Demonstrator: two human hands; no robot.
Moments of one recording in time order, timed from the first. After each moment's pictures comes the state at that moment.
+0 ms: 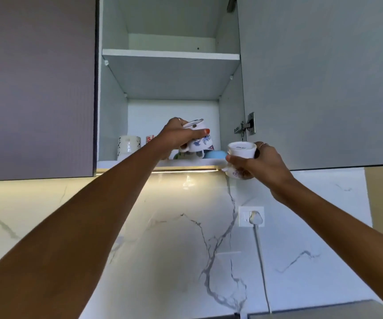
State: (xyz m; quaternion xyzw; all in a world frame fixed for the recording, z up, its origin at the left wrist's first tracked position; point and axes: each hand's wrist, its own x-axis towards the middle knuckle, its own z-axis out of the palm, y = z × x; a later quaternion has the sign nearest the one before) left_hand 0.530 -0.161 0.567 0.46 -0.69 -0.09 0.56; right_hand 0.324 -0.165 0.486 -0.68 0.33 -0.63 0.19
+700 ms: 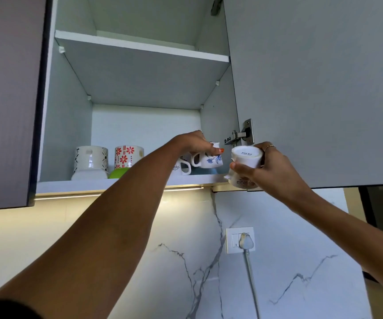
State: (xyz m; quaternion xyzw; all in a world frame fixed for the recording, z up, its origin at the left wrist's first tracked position) left_hand 0.491 -0.312 0.626 0.52 -0.81 0.04 0.27; right_hand 0.326 -0.210 0.508 -0.65 0.41 -0.63 -0.03
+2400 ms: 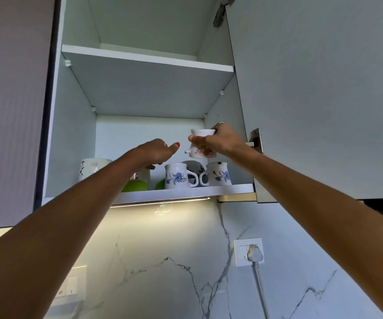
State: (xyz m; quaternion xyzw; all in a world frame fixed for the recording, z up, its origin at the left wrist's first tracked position) left_hand 0.584 -0.276 0.619 0.58 -0.72 0.04 0.39; right_hand 0.403 -0.267 0.610 -0.70 0.38 -0.60 0.02
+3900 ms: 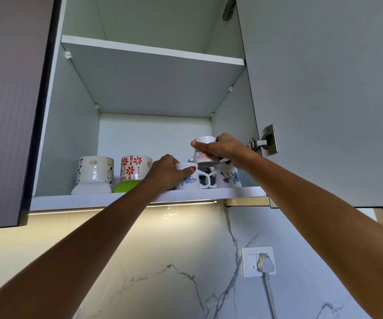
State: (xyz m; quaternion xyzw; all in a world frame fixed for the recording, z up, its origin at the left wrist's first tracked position) left_hand 0.565 -0.294 0.567 0.53 -0.68 0.03 0.51; right_hand 0.406 -0.339 0.619 -0.72 0.42 -0.54 0.08
